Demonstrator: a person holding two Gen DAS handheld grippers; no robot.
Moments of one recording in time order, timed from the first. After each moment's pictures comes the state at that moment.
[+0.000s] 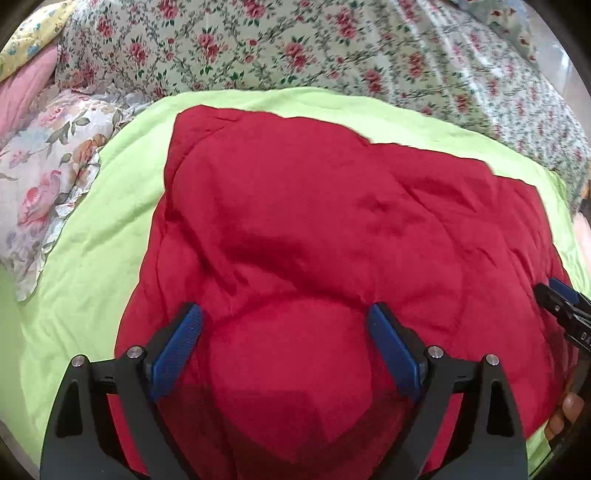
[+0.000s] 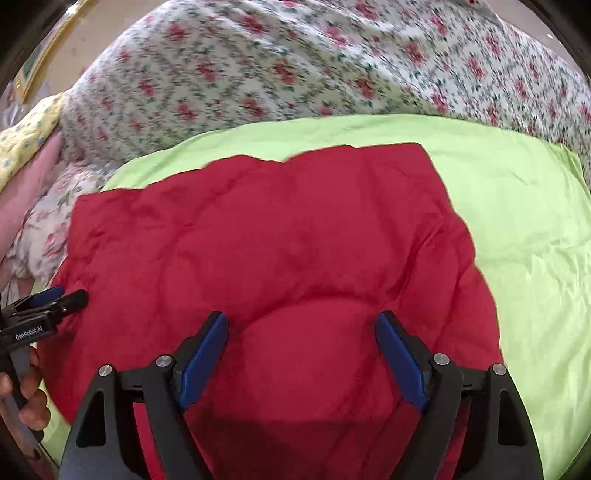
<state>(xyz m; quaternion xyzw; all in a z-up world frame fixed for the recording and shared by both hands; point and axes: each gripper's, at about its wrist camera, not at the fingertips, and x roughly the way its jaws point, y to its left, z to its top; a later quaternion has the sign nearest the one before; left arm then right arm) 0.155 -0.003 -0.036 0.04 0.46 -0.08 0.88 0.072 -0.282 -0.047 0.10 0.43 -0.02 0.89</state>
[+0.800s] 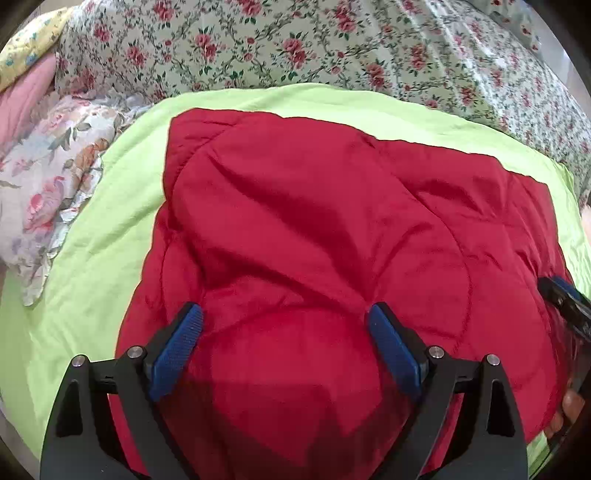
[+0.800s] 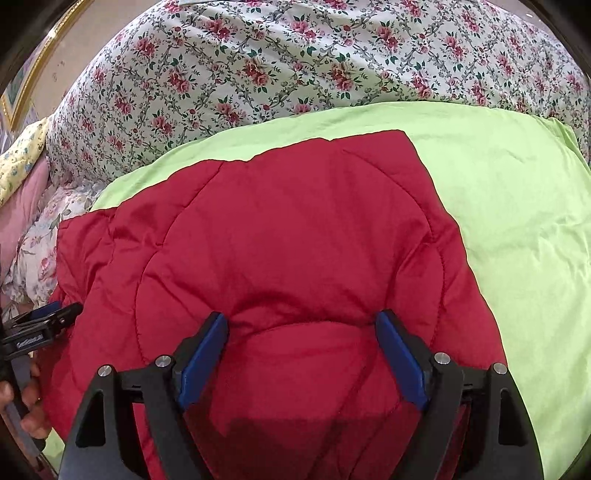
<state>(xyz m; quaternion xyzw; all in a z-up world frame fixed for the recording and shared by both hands) 0.147 -0.009 -0.031 0.06 0.46 -0.07 0.88 0.077 -0.301 -0.057 0.14 0.42 -0.03 0.89</state>
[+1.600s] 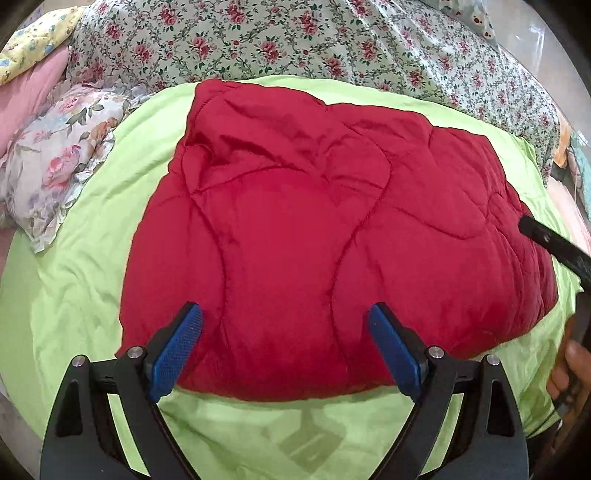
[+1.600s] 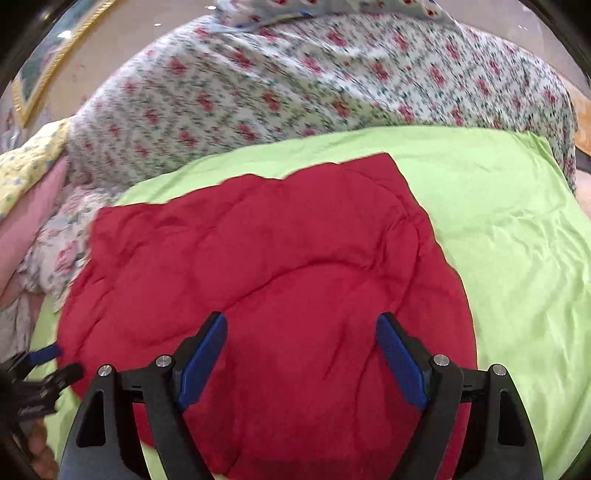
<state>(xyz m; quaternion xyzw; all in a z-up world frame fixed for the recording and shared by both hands) 0.036 0.004 -0.020 0.06 0.46 -0.12 0.88 -0.008 -0.272 -0.011 0.12 0.39 -0.03 0.91</state>
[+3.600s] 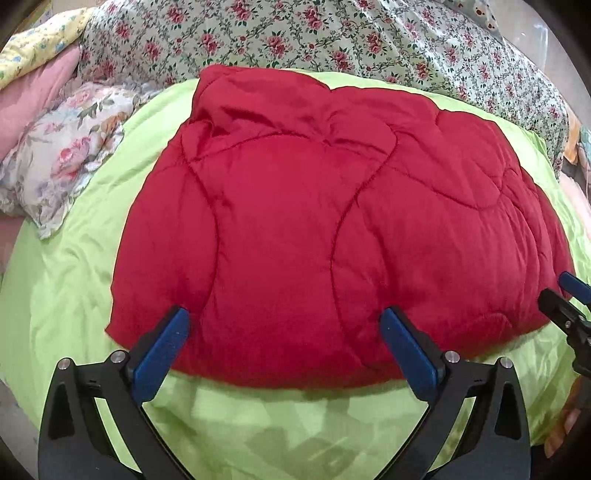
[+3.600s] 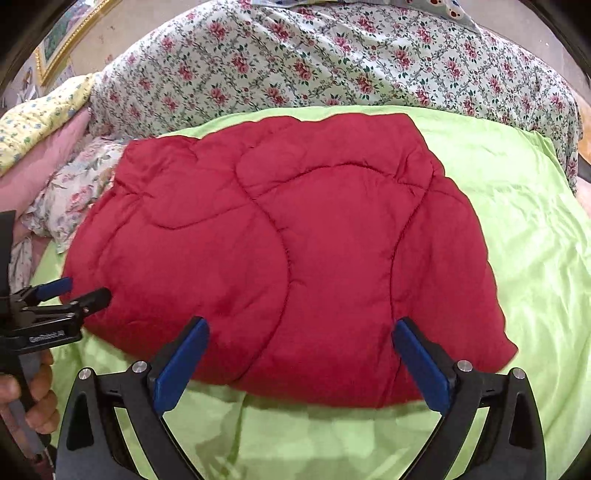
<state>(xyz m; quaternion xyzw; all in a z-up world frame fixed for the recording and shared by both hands) 0.020 0.001 -0.049 0.06 0.45 -0.09 0.88 -0.056 -0.231 -0.035 0.09 0.42 -0.02 0.90</state>
